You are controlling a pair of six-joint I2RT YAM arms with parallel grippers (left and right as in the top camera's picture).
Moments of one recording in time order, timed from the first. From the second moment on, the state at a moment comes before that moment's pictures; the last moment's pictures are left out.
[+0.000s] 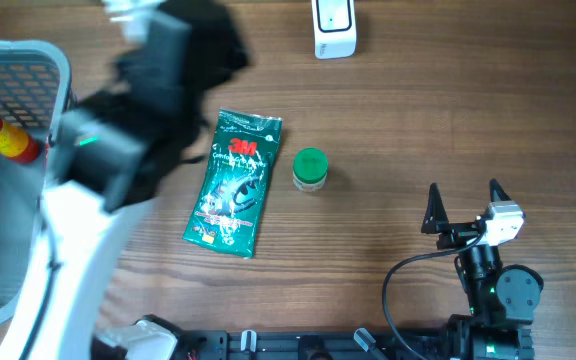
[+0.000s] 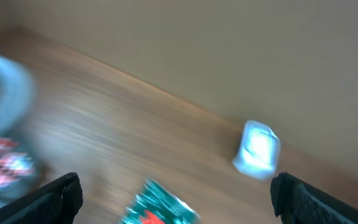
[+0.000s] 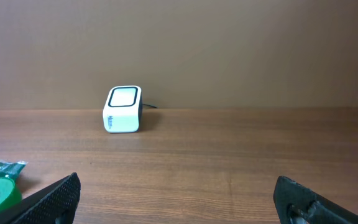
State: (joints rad) left arm -0.44 1.46 1.96 -1.12 -0.56 -0.66; right arm -0.11 0.02 0.01 0.01 -0.18 0.04
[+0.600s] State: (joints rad) left arm 0.54 1.49 1.90 -1.24 -0.39 -0.84; right arm -0.11 0.02 0.01 0.01 -0.18 0.04
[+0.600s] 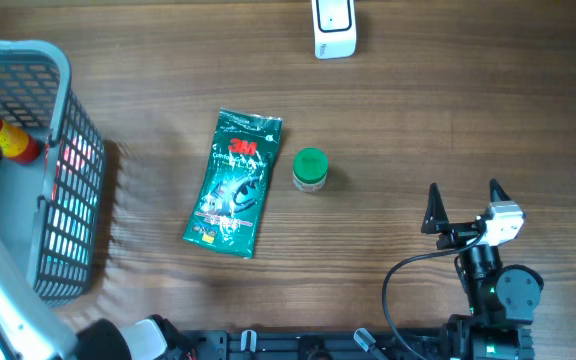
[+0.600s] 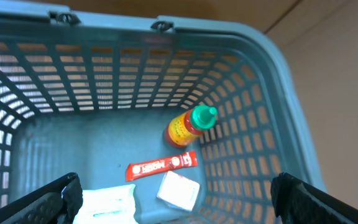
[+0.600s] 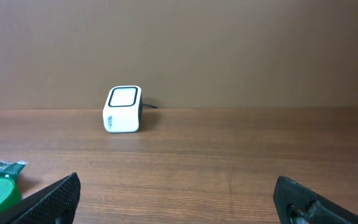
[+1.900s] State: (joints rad) left arm 0.66 1.96 1.89 -0.91 -0.02 0.02; right arm -0.11 0.02 0.01 0.01 -0.18 0.04
